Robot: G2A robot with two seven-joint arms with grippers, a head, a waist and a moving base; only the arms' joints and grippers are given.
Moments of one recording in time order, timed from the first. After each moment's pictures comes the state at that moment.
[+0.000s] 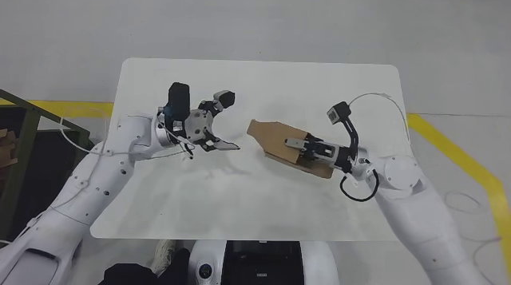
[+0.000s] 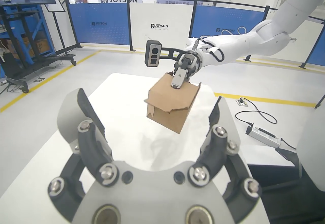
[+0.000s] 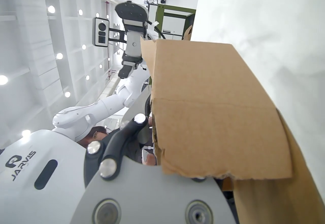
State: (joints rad) left arm 1.05 -0.84 -1.02 -1.51 1.10 -1.01 0.45; right arm -1.26 -1.10 1.15 -1.60 0.37 -0.27 0.93
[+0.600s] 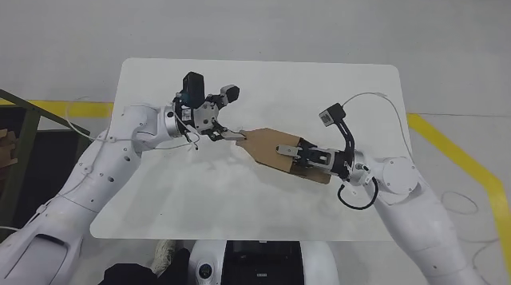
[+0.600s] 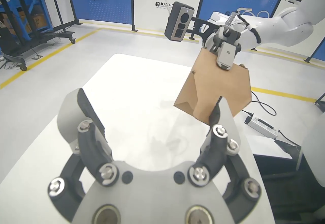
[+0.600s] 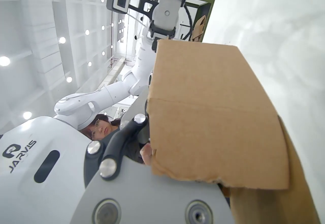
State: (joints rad) left arm 0.95 -0.88 -0.96 -1.42 0.96 -1.01 0.23; right arm -1.29 -1.09 1.15 -1.71 0.40 -0.28 0.96
